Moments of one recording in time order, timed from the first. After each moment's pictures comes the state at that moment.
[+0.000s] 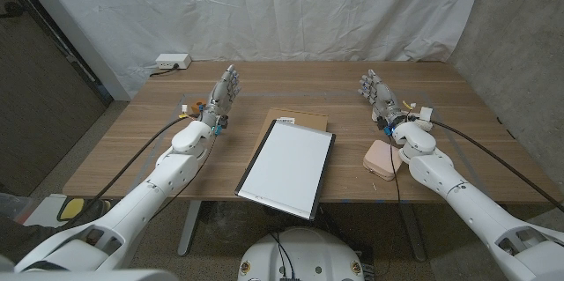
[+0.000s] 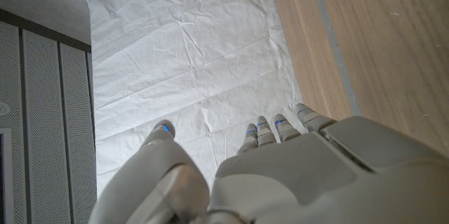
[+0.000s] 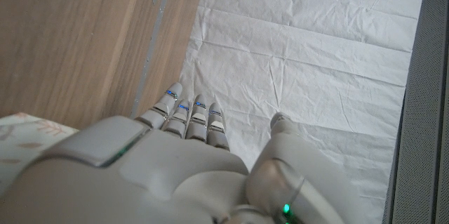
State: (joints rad) left arm 0.83 0.52 0.38 -1.33 -0.64 -0.26 -0.02; left_hand 0.26 -0.11 0.30 0.10 0.30 -0.11 0.04 0.21 0.18 -0.08 -0.04 0.21 0.18 -0.11 -0.02 0.19 0.18 -0.08 -0.03 0.20 0.17; right arm -0.85 -0.51 -0.37 -1.31 0.66 0.28 0.04; right_hand 0.26 0.02 0.25 -0.01 0.19 0.16 0.08 0.20 0.18 0.19 0.09 0.22 0.18 0.06 0.05 0.20 0.18 0.08 -0.04 0.46 0.17
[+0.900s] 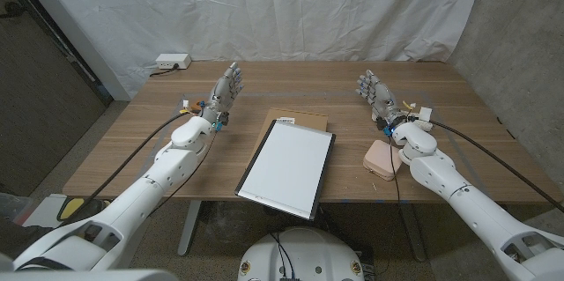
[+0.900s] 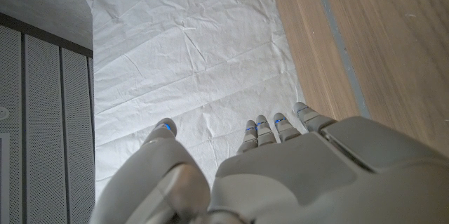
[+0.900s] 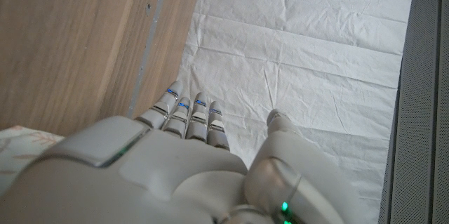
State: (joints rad) left arm 0.81 0.53 0.38 -1.35 -0.66 -0.23 -0.04; left_hand 0.27 -0.10 0.30 0.10 0.31 -0.07 0.05 0.22 0.18 -0.04 -0.03 0.22 0.18 -0.08 -0.01 0.20 0.18 -0.07 -0.04 0.21 0.17; right arm -0.88 -0.54 -0.36 -1.40 0.67 0.26 0.02; right_hand 0.29 0.04 0.27 -0.03 0.19 0.19 0.08 0.21 0.19 0.22 0.09 0.23 0.18 0.09 0.05 0.20 0.18 0.11 -0.04 0.46 0.17
